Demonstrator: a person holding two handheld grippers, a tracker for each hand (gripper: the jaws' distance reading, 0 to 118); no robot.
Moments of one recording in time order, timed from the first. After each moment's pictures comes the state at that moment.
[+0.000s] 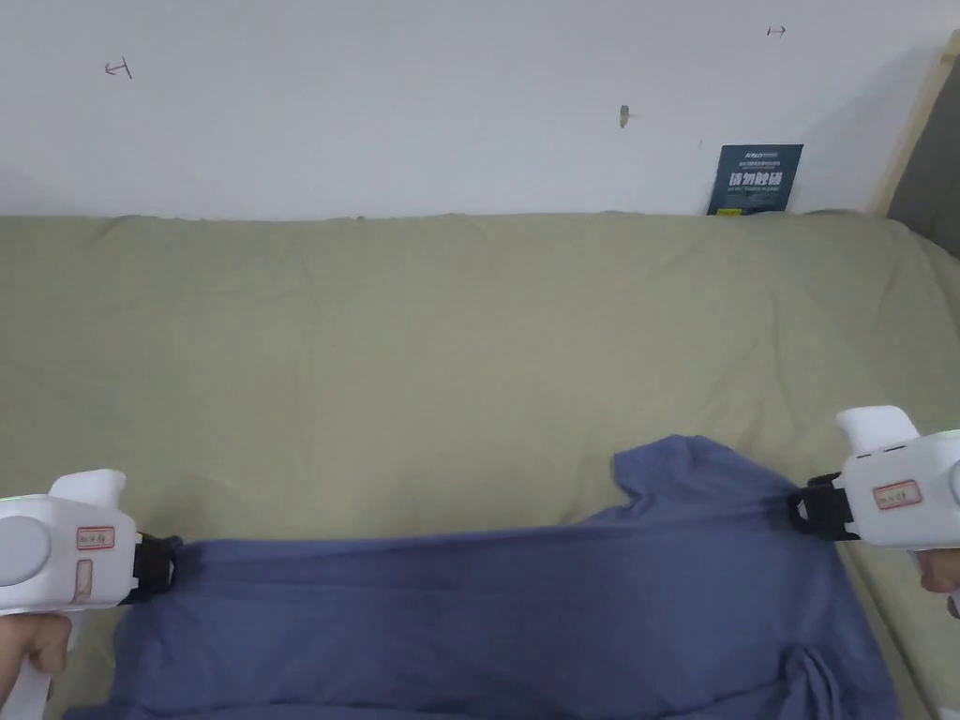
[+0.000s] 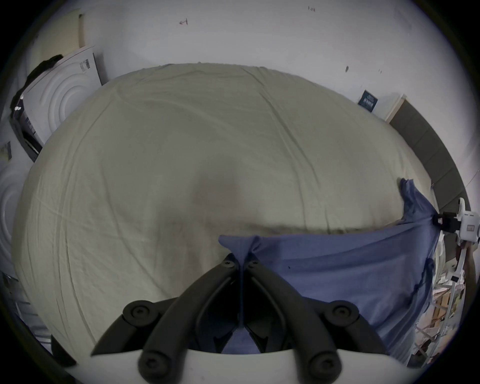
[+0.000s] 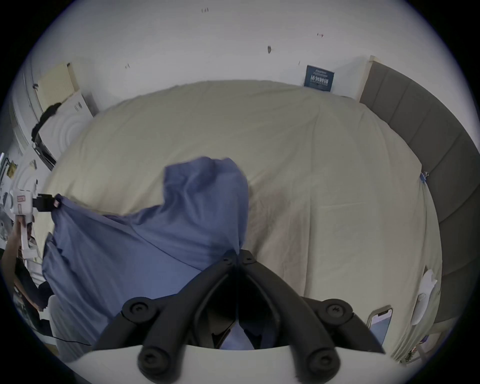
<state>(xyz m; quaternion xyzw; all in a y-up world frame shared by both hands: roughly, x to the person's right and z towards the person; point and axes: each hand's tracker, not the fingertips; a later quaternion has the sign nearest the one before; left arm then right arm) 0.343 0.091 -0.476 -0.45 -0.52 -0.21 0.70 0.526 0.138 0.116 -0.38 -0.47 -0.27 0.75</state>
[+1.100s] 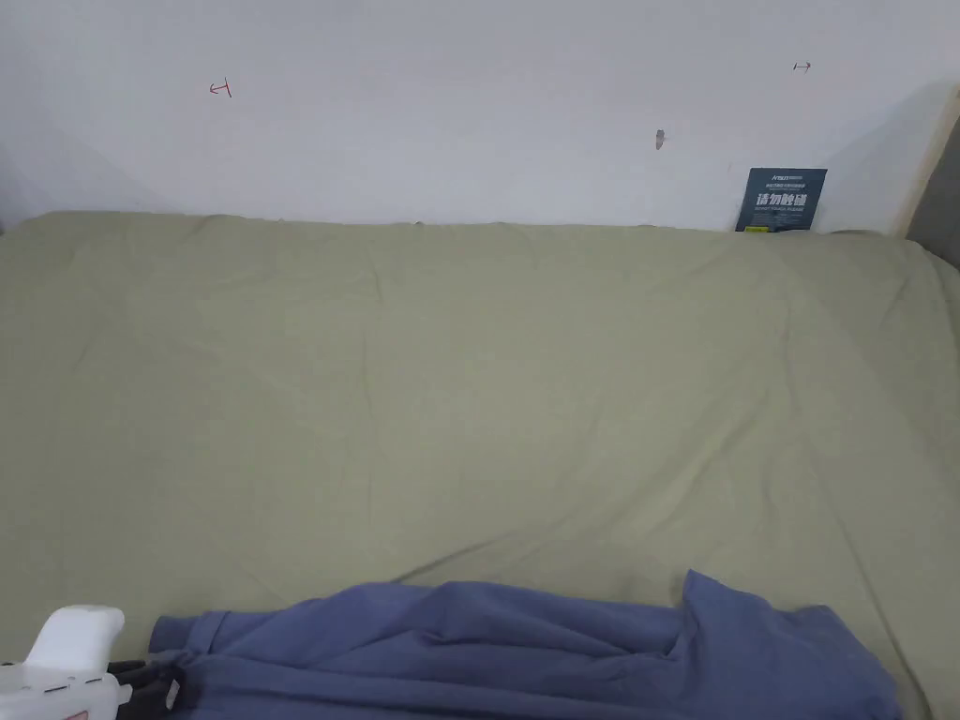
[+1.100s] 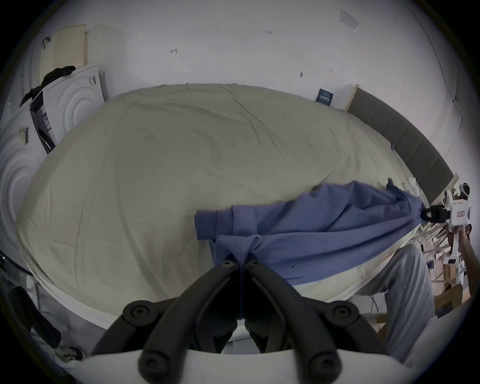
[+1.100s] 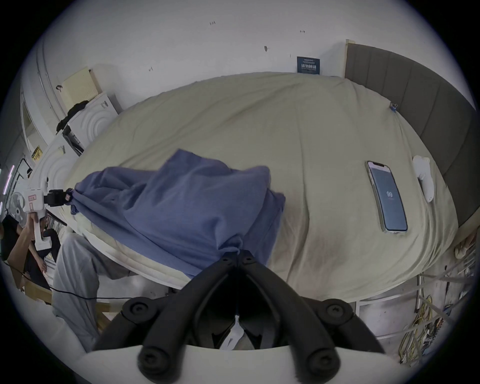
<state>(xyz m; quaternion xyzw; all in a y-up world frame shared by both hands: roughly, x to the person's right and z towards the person) 0.111 0.065 -0.430 -0.38 -0.57 -0.23 0.69 0.281 0.085 0.207 -0.37 -0.45 -0.30 0.76</state>
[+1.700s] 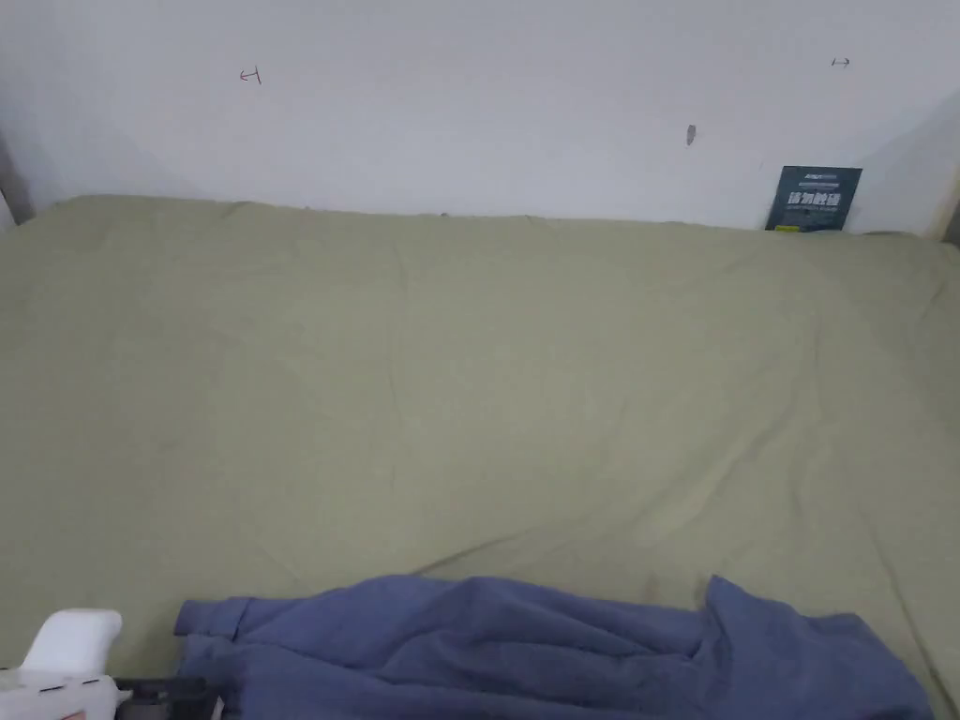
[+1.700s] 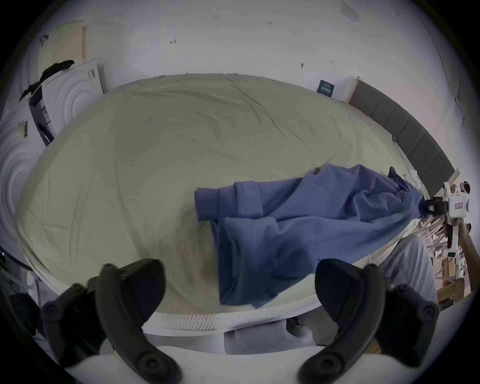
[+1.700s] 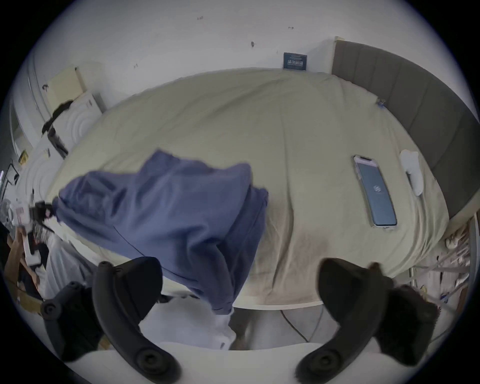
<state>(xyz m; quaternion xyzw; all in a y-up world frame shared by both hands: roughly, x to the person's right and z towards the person) 0.089 0.073 -0.437 -0.42 -0.55 -0.20 0.69 0.269 0.107 0.200 -0.33 -0.49 -0.32 0.74</state>
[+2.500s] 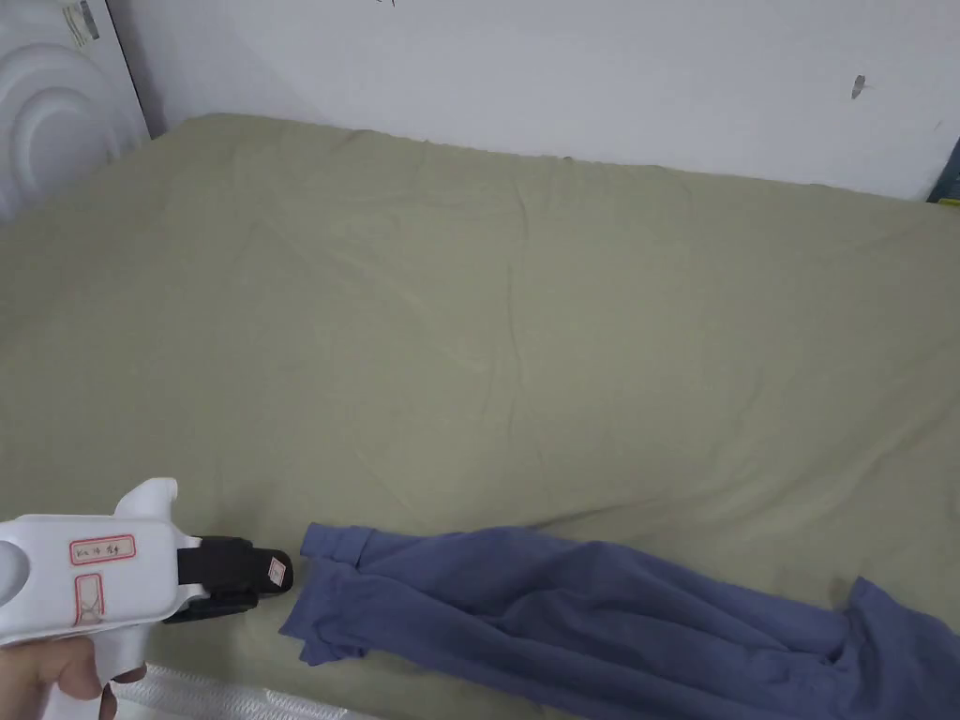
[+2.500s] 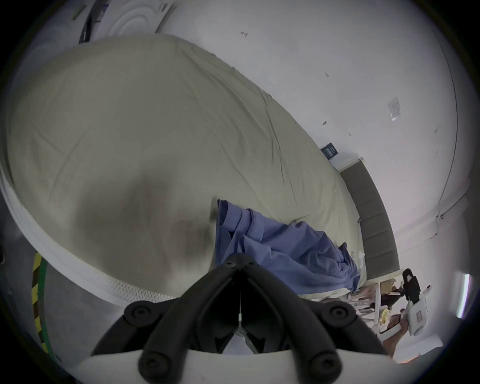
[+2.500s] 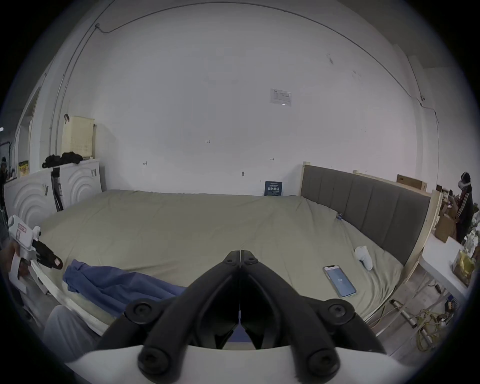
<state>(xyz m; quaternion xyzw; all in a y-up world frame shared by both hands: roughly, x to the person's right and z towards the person) 0.092 0.073 -0.508 -0.56 -0.55 0.03 0.62 0.139 0.187 0.079 -0.12 -0.64 -0.02 0.76</state>
